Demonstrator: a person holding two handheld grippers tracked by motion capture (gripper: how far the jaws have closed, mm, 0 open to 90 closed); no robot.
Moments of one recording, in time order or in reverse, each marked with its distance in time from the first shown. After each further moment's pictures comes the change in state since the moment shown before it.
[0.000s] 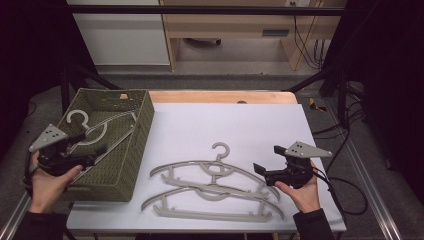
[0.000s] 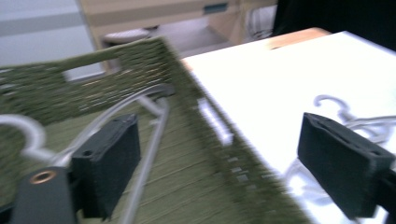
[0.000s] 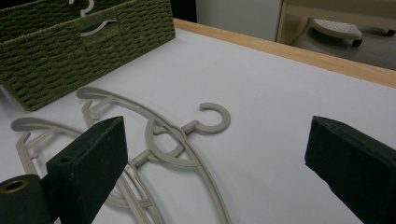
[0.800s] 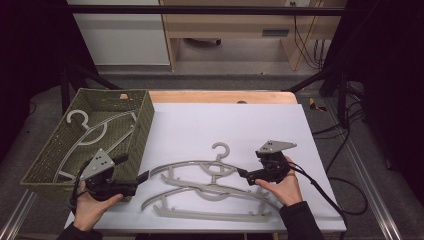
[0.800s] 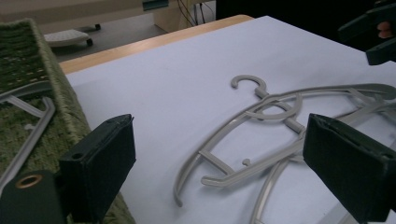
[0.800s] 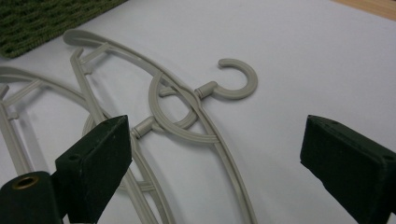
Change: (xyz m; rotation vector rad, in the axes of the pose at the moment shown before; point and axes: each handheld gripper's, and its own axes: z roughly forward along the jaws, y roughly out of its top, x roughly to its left) left arm -0.090 -0.032 0.029 0.017 -0.189 0.076; right arm 0.010 -0.005 0.056 0.232 0.040 -0.043
